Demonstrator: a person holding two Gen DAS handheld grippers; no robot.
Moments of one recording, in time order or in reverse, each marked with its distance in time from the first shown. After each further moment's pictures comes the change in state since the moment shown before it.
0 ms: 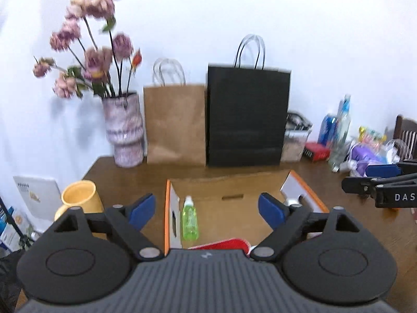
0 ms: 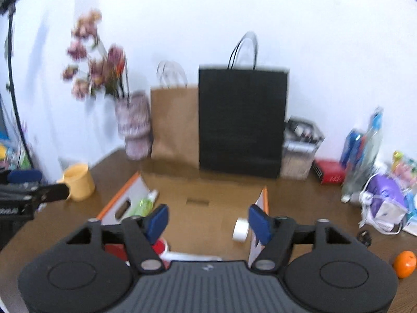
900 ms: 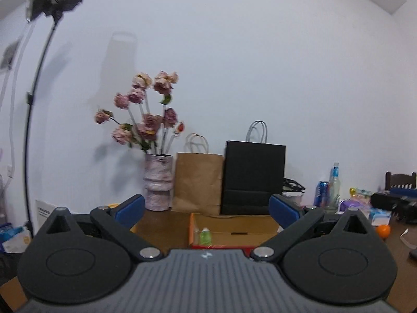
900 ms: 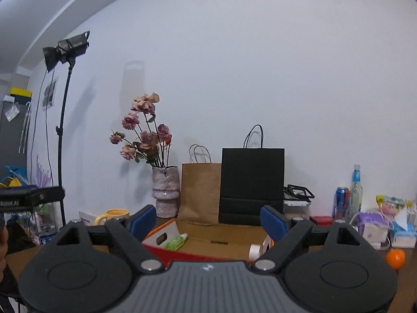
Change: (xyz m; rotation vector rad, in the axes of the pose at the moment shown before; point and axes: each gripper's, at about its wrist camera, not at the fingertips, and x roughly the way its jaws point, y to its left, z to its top) left arm -0.172 0.013 -0.170 -0.080 -0.455 0.081; right arm -0.173 0.046 -0.170 -0.055 -0.450 0.046
